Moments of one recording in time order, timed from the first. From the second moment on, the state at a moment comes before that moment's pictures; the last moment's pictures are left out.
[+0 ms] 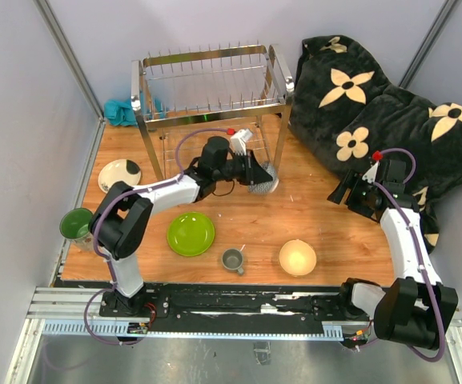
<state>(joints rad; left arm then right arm) -0.66 1.81 1.15 0.34 0.52 -0.62 -0.18 1.10 0.83 -0.62 -0.30 0.28</state>
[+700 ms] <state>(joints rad) -0.50 1.79 1.07 0.77 0.51 -1.00 -0.15 1.20 0.84 -0.57 -0.42 0.35</state>
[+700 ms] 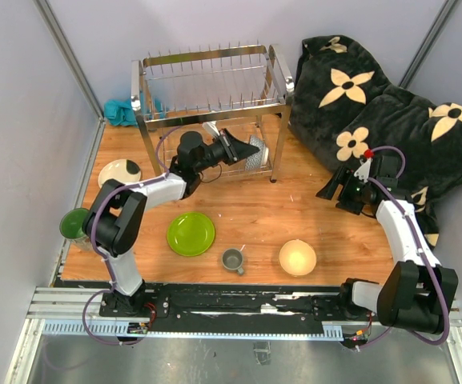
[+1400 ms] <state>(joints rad) -0.41 2.12 1.33 1.02 0.44 -1.22 -0.14 1.23 0.87 -0.53 -0.44 0.40</state>
